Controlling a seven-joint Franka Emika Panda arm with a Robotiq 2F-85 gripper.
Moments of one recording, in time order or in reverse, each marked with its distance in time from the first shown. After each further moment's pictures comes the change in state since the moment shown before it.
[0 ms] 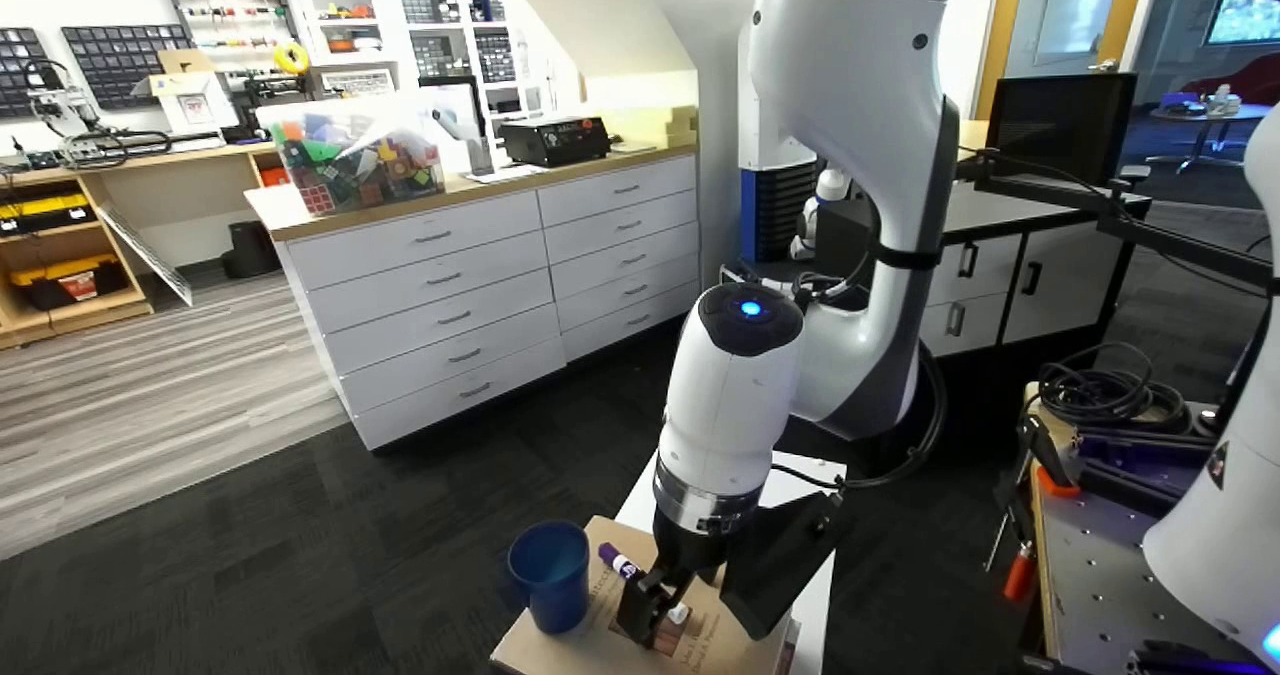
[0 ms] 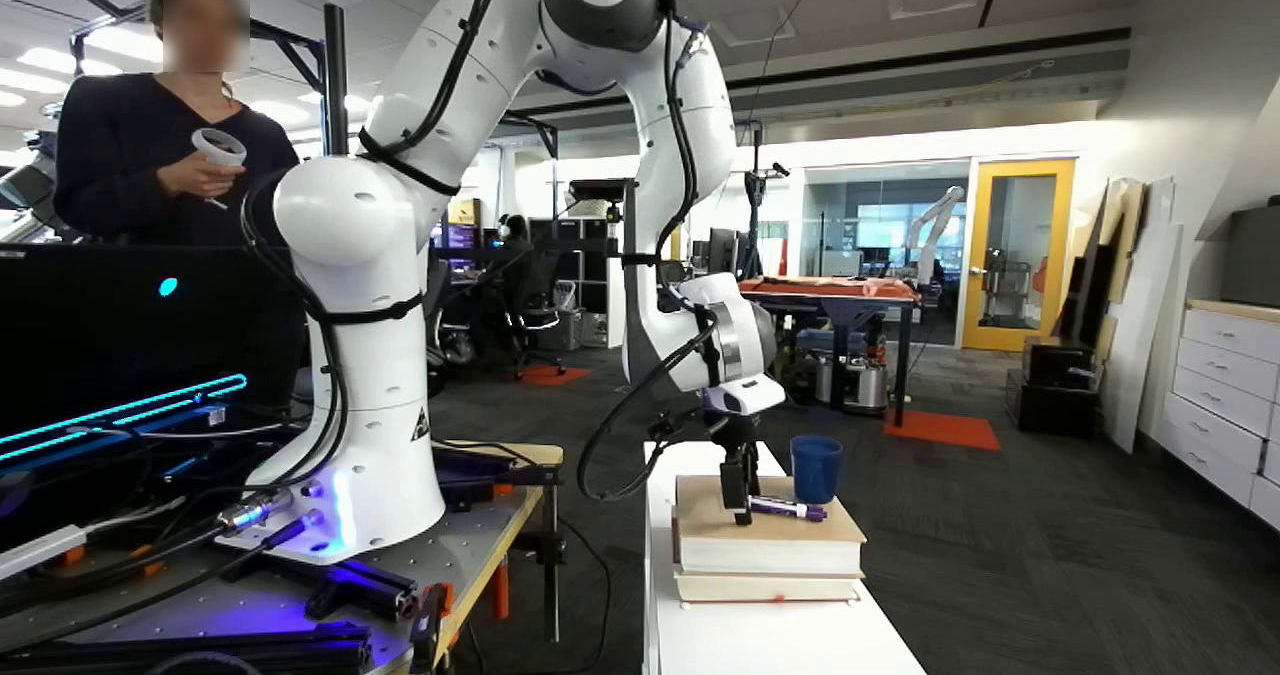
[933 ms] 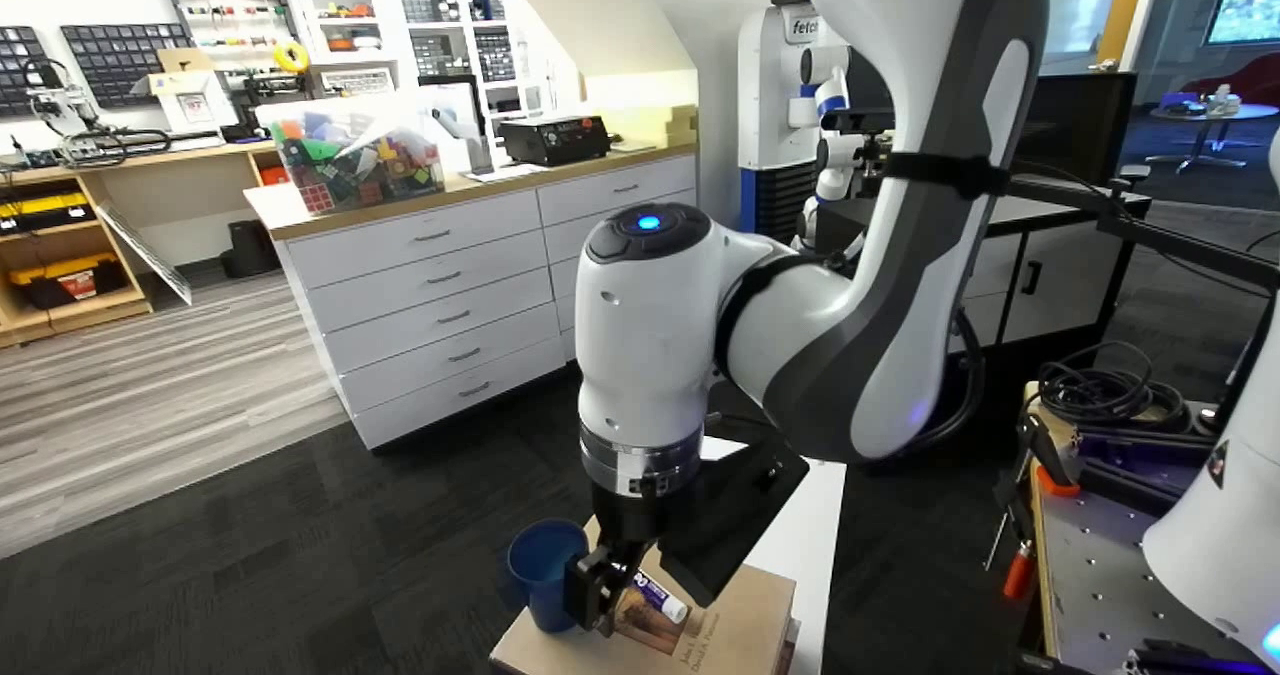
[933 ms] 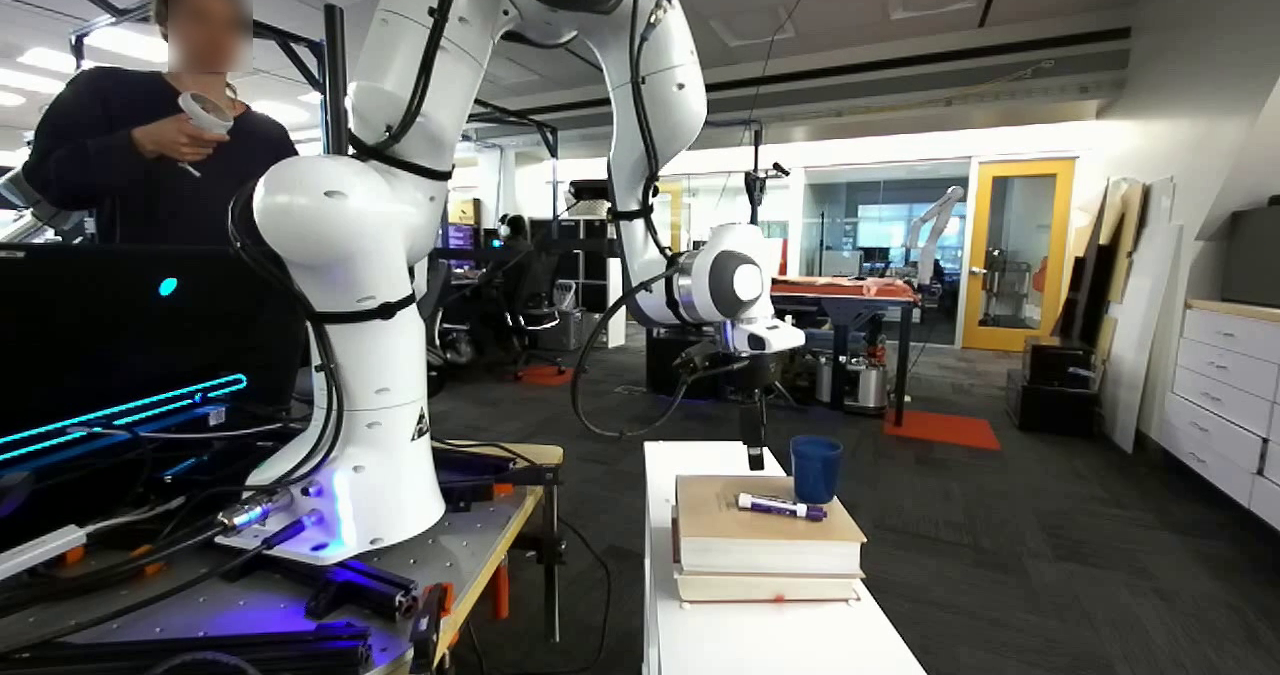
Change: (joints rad) arm -0.181 -0.182 0.347 -0.060 0.786 -0.303 -0.777
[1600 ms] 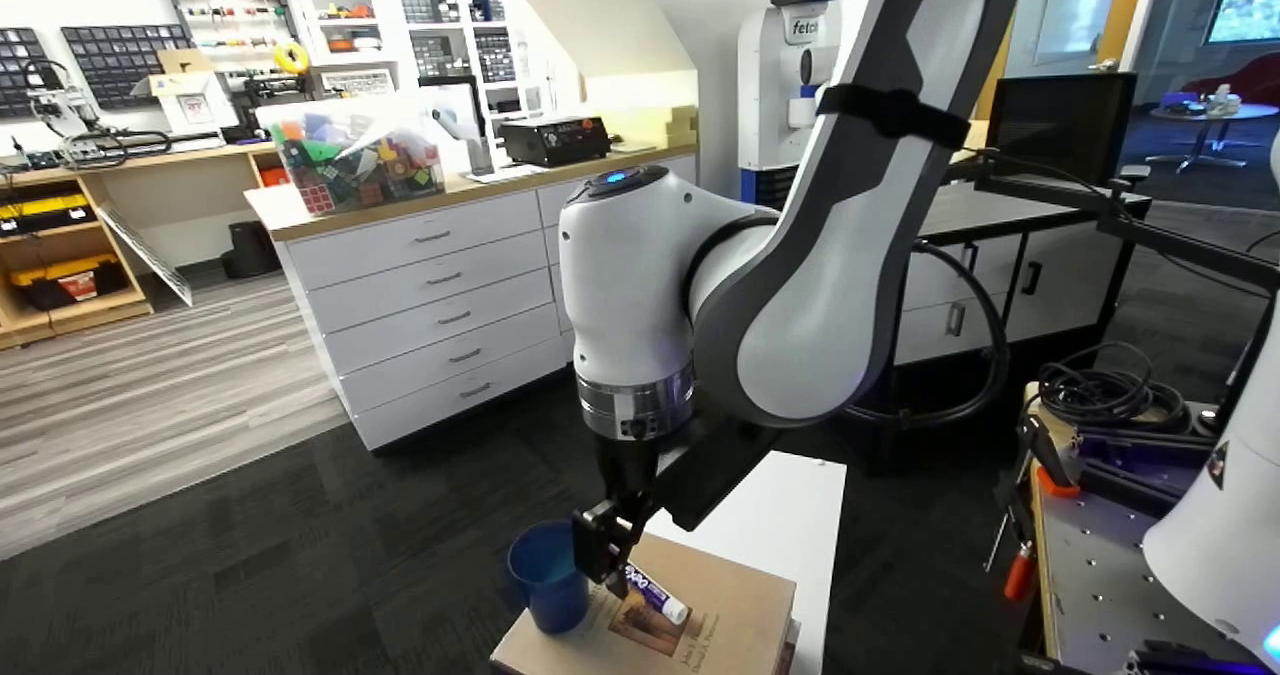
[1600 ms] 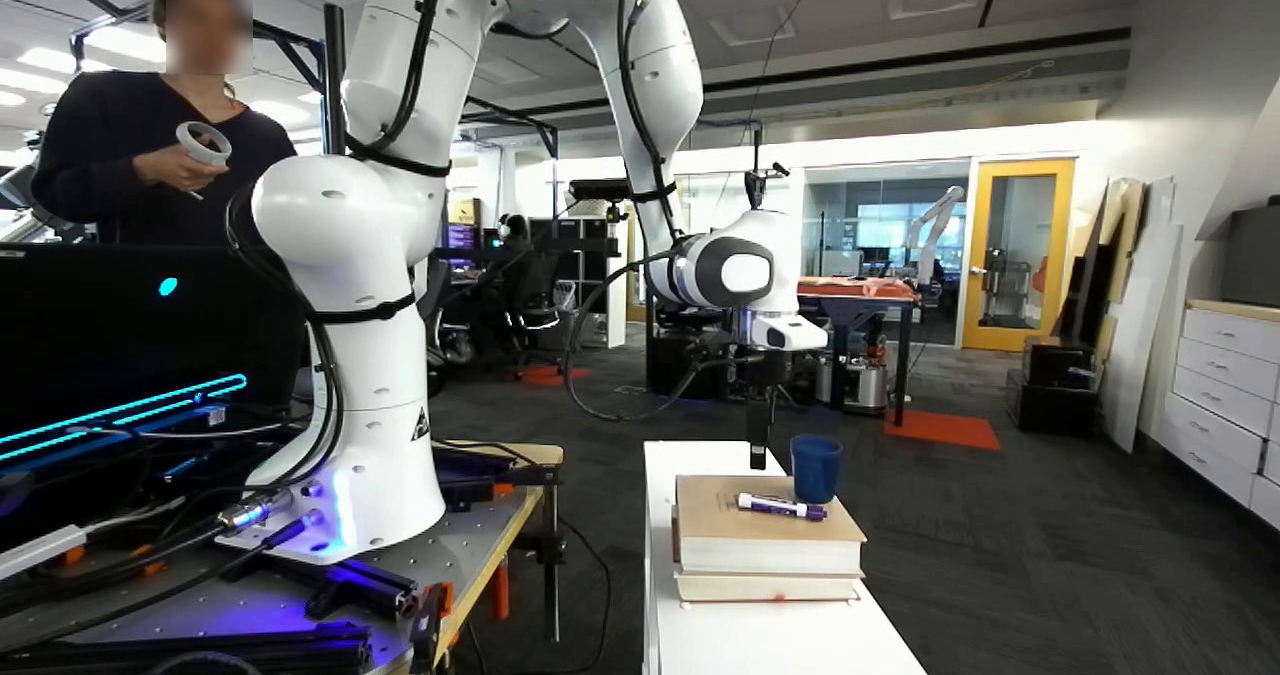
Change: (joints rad) arm -0.007 -0.047 -0.016 -0.002 0.443 -0.110 -0.393
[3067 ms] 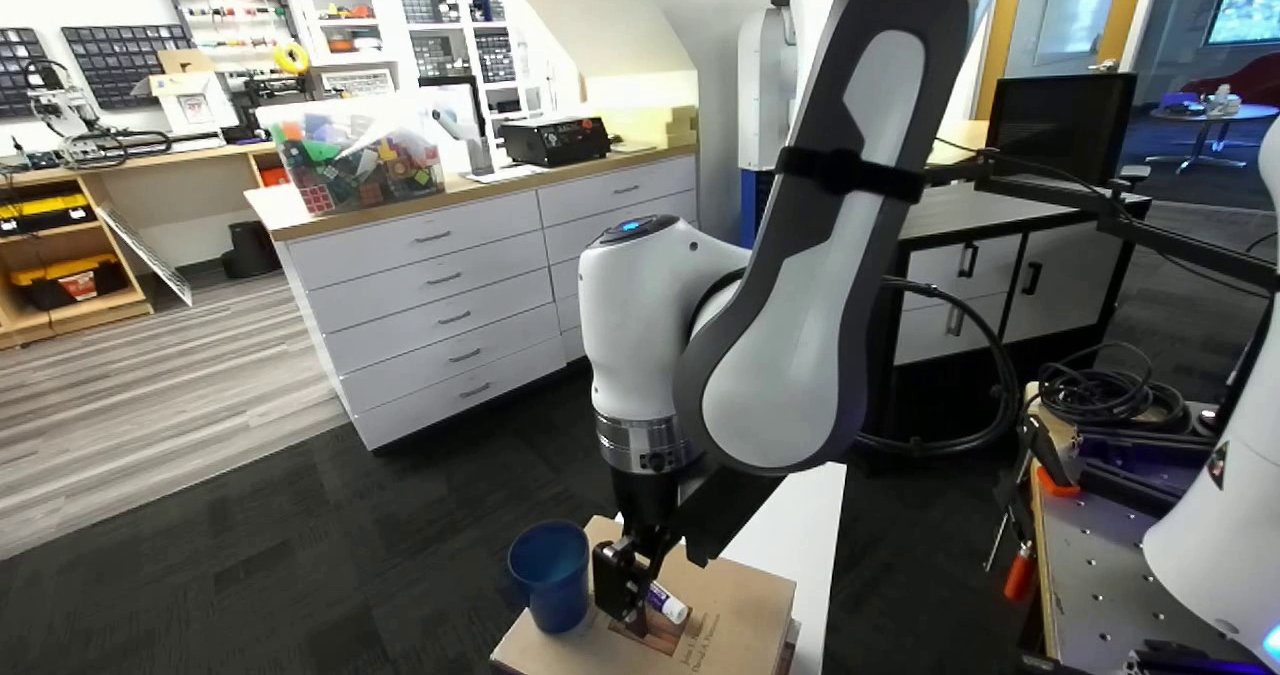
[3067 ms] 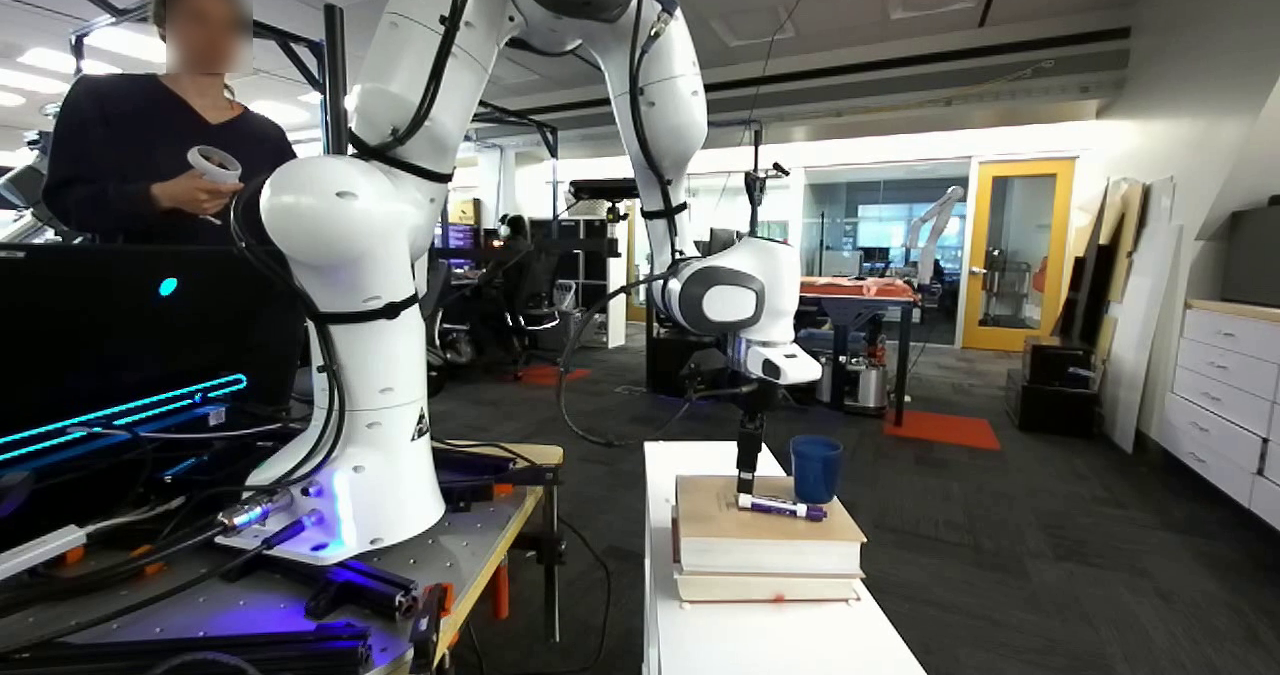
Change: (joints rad) arm 0.079 0.076 -0.060 -0.006 0.234 0.062 -0.236
